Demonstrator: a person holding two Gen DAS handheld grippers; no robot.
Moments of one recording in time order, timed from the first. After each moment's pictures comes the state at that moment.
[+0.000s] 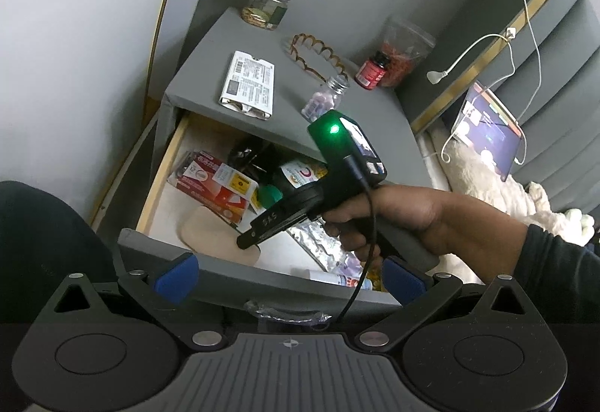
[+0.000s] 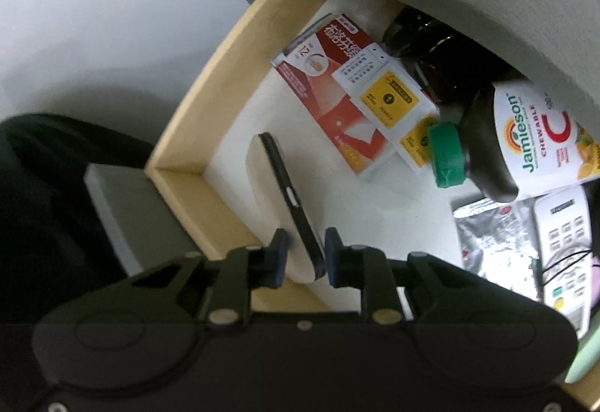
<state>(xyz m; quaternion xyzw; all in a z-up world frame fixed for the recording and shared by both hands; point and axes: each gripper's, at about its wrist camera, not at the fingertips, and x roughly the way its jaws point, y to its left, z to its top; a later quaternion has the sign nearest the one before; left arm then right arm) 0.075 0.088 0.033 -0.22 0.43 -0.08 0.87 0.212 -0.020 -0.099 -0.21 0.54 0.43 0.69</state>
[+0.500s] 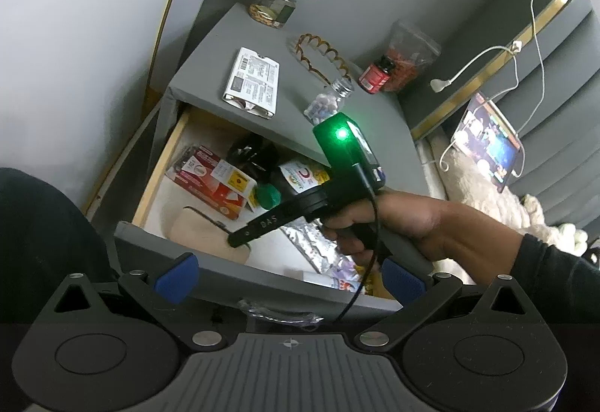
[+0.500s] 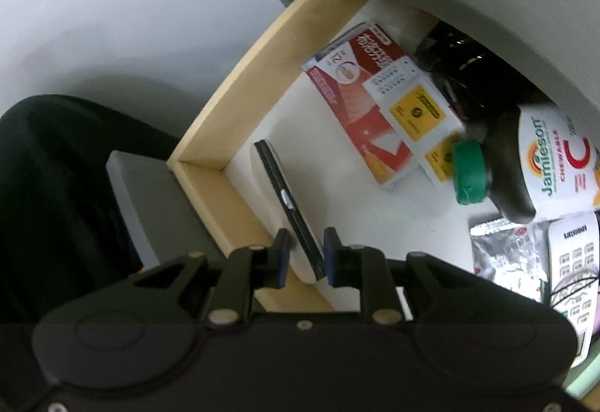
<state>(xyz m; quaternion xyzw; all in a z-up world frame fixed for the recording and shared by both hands) 0.077 0.093 0.032 -0.25 0.43 -0.08 0.87 0.208 -0.014 -0.102 -0.23 0.53 0.47 0.67</state>
